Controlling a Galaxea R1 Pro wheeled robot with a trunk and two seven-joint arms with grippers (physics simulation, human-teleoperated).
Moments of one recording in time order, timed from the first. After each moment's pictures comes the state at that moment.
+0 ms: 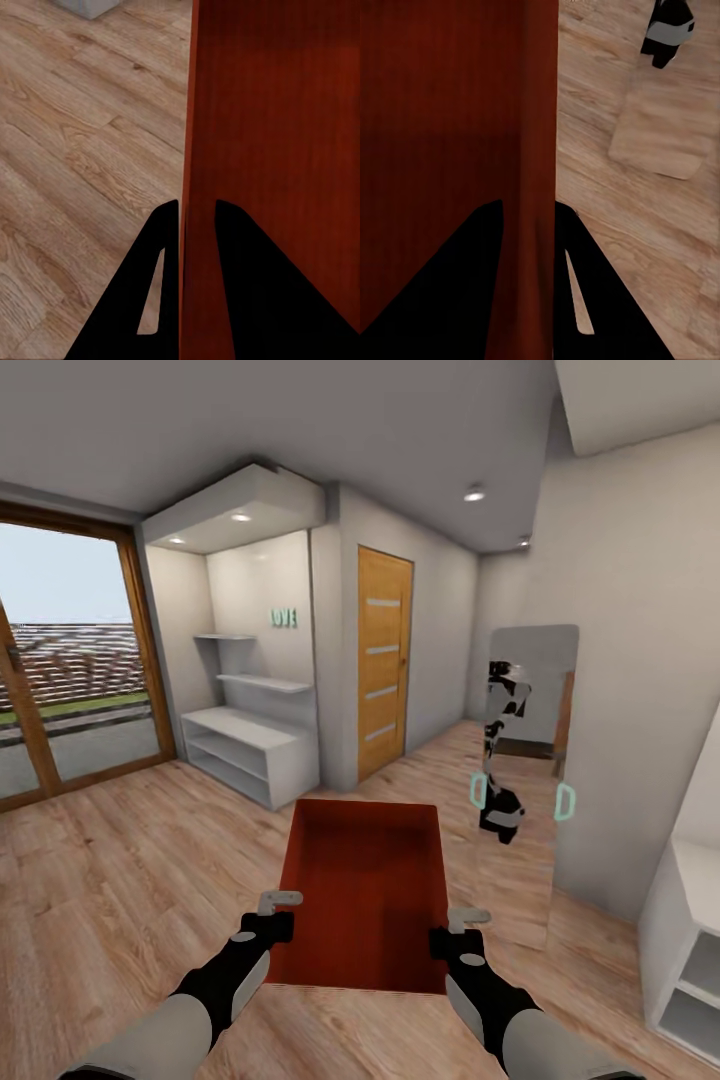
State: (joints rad) left arm -0.67 -0.08 -0.15 -0.34 0.12 0.05 0.13; right arm -0.66 0.11 0.13 -0.25 -0.08 -0.06 -0.24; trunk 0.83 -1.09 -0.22
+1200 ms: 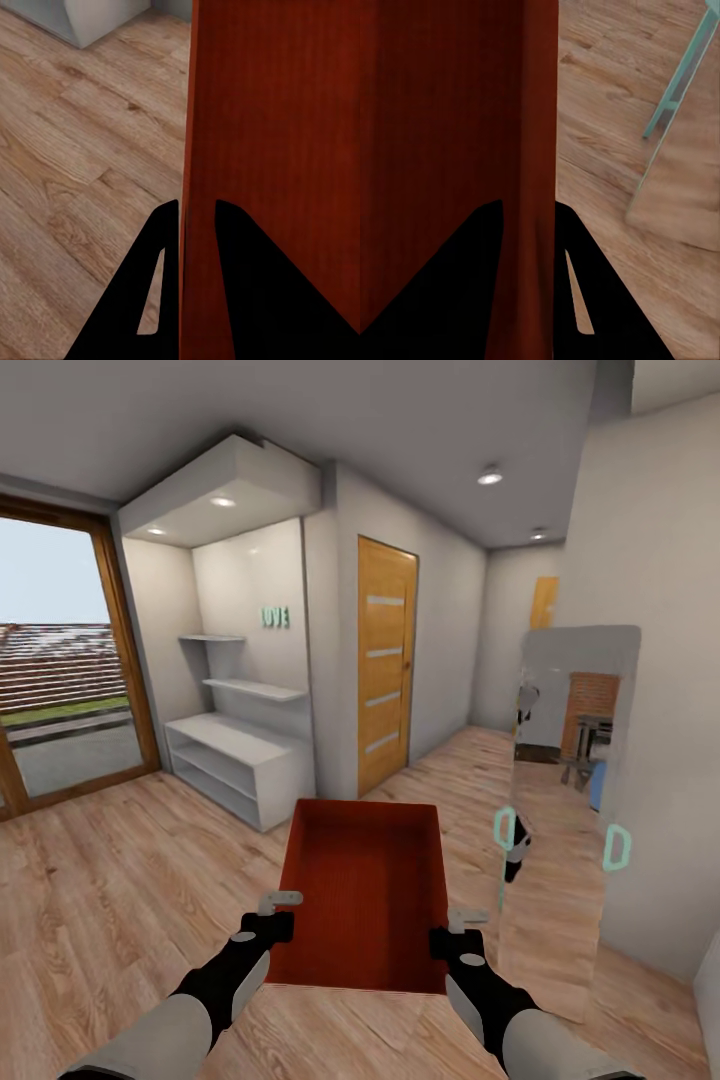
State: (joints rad) left arm -0.67 -0.08 -0.15 -0.34 0.12 0.05 0.13; right arm -0.66 0.11 0.13 -0.25 -0.08 -0.06 -0.24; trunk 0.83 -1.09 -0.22
